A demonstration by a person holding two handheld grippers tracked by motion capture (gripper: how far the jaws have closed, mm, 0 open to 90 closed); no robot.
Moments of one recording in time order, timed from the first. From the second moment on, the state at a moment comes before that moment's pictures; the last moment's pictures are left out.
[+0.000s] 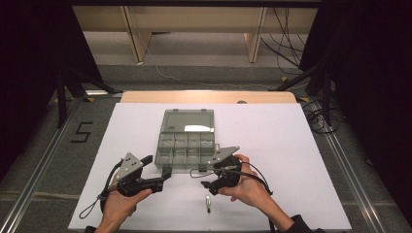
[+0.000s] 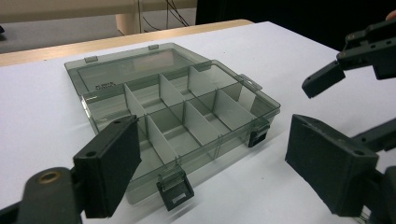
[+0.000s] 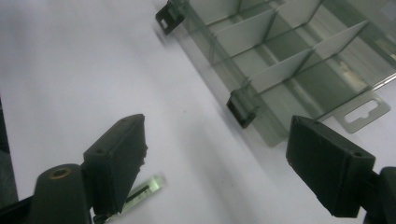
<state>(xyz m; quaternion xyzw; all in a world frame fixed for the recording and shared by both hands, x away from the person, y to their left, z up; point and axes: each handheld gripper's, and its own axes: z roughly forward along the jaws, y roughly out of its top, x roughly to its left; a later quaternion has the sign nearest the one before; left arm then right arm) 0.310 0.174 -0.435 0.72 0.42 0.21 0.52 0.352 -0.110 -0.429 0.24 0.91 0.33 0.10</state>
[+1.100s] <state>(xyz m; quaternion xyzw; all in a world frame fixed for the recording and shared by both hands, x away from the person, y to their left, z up) 0.306 0.176 -0.434 0.72 0.41 0.22 0.52 0.325 -0.097 -0.454 0.21 0.94 0.25 0.06</state>
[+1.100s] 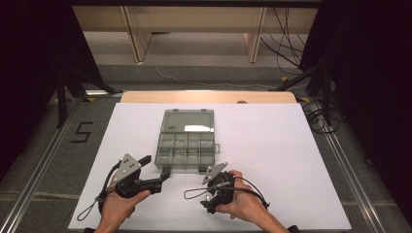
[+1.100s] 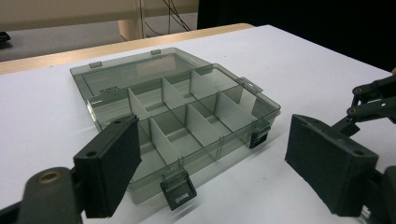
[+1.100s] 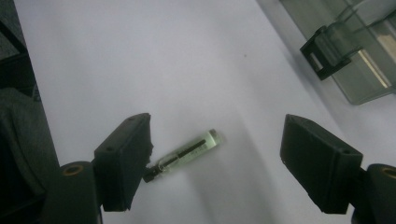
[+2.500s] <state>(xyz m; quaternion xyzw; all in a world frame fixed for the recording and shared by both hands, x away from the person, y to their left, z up) 0.305 0.176 -0.435 0.72 0.41 0.22 0.52 0.321 -0.092 -0.466 0.17 0.96 0.20 0.03</state>
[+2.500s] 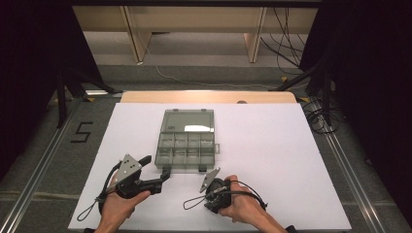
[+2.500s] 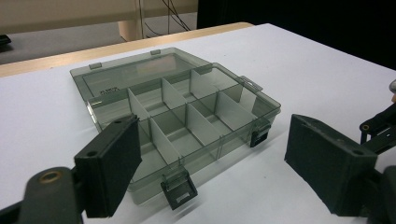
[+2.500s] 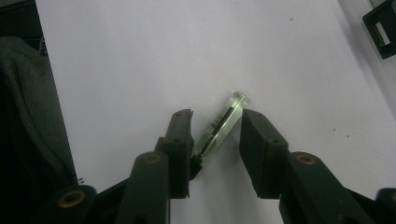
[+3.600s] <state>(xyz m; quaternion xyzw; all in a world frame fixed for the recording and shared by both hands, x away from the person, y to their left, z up) 0.305 0.176 -0.435 0.72 0.41 0.22 0.52 0.339 -0.102 -0.437 0.16 0.96 0.24 0.06</state>
